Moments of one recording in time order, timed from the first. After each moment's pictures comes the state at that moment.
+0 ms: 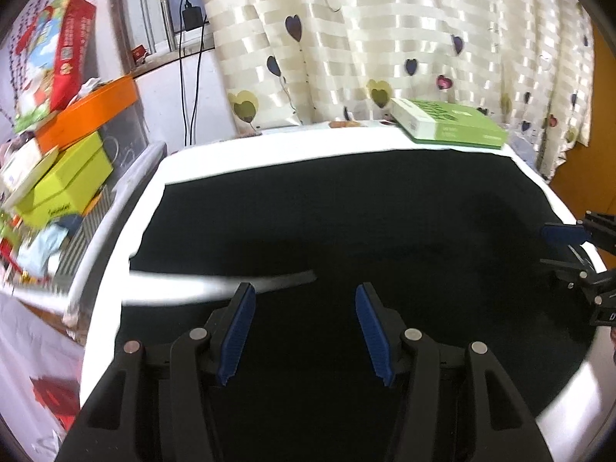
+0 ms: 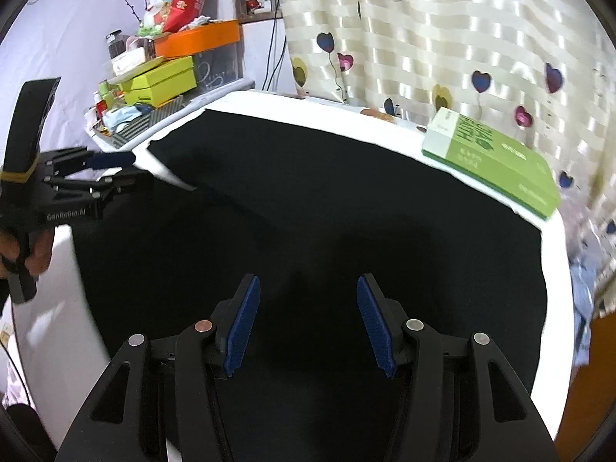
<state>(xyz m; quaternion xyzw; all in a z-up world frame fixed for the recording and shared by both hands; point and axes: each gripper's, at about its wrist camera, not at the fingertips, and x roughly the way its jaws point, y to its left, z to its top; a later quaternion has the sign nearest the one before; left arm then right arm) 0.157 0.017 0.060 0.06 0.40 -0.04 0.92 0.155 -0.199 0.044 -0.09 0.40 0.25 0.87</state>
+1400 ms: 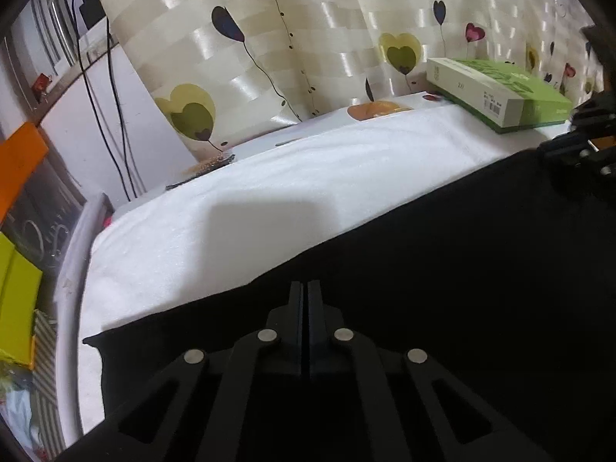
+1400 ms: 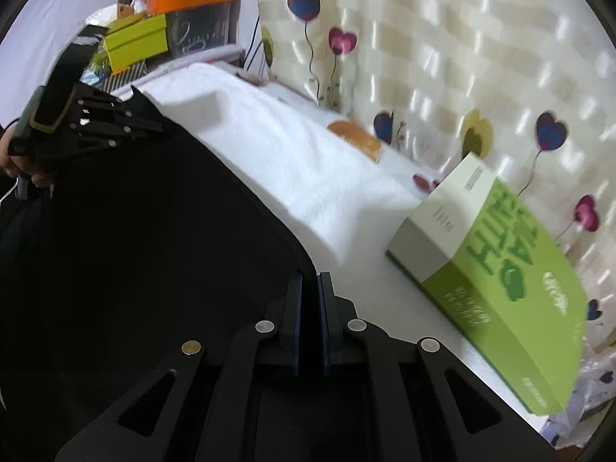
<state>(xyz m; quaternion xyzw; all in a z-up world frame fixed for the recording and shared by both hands) 0.351 0.025 -0.001 0.16 0.43 -0.09 0.89 0.353 -0.199 0.027 -0.21 0.41 0.31 0.83</state>
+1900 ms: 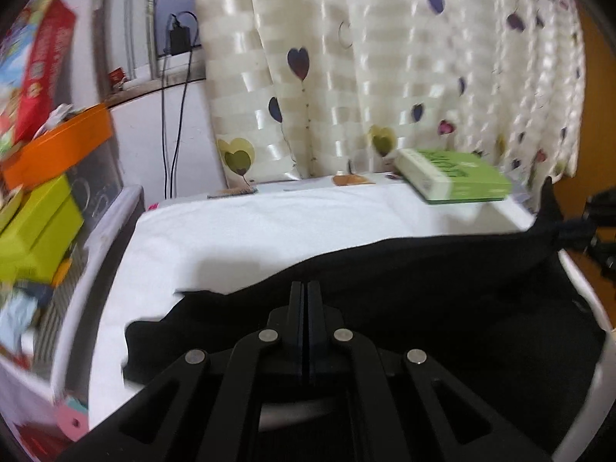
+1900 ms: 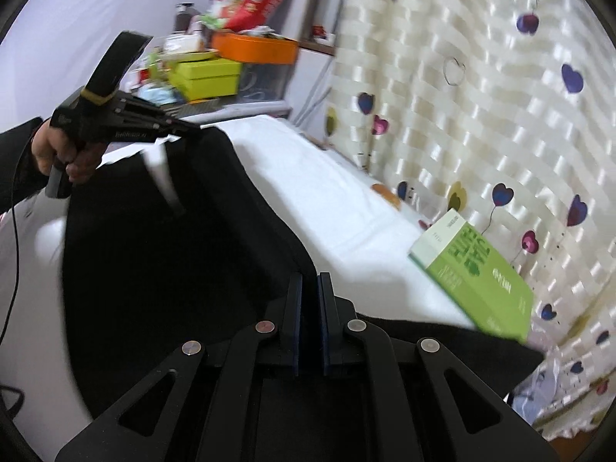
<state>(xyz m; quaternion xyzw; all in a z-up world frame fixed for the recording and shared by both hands) 0.205 0.058 0.078 0.03 0.34 -0.10 0.94 0.167 -0.198 0.098 -0.24 0.30 0.33 0.86</state>
